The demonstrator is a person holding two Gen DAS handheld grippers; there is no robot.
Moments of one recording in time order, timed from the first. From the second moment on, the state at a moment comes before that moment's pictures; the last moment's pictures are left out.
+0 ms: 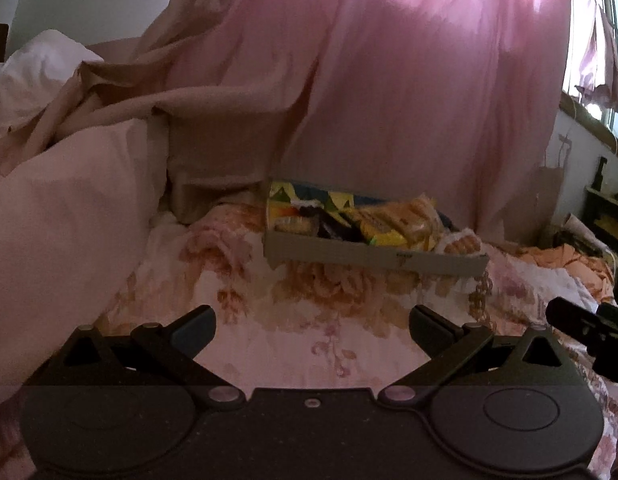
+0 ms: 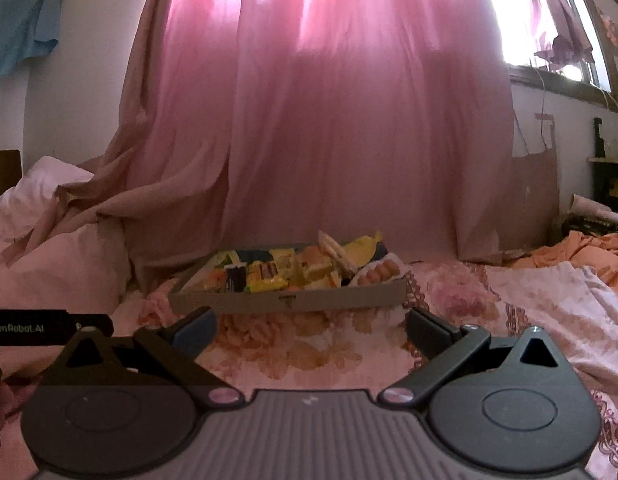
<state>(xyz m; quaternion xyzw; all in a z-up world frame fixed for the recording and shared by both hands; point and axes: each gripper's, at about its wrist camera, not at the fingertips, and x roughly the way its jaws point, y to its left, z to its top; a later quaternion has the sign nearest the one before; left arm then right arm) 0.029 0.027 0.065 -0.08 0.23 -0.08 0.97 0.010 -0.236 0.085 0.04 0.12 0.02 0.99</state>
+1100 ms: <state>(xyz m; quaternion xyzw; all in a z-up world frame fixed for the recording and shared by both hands) 0.044 0.025 0.027 -0.06 0.28 -0.08 0.96 0.023 -0.228 0.042 0.04 0.19 0.02 0.98</state>
